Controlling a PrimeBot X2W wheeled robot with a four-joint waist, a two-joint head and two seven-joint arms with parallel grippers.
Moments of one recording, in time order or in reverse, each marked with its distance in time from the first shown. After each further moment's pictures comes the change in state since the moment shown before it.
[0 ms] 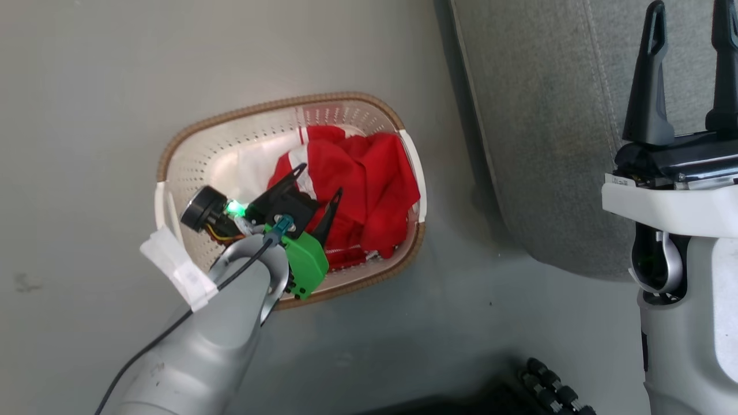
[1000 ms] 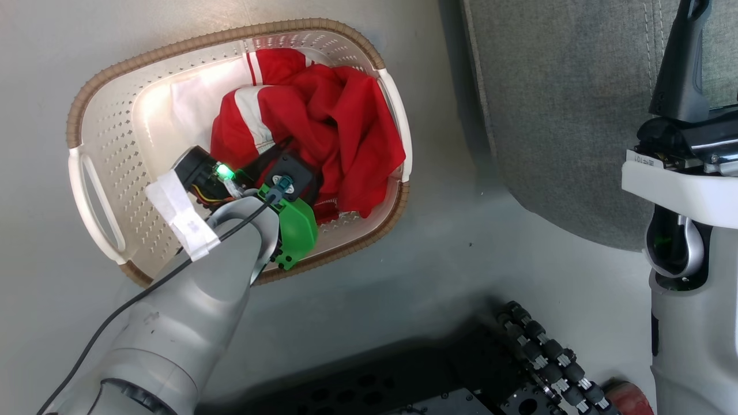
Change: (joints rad) left arm -0.223 -0.007 -0.205 0.258 -0.112 0.000 0.000; right arm -0.053 0.000 -0.010 -0.065 0.034 0.000 0.000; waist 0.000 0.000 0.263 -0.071
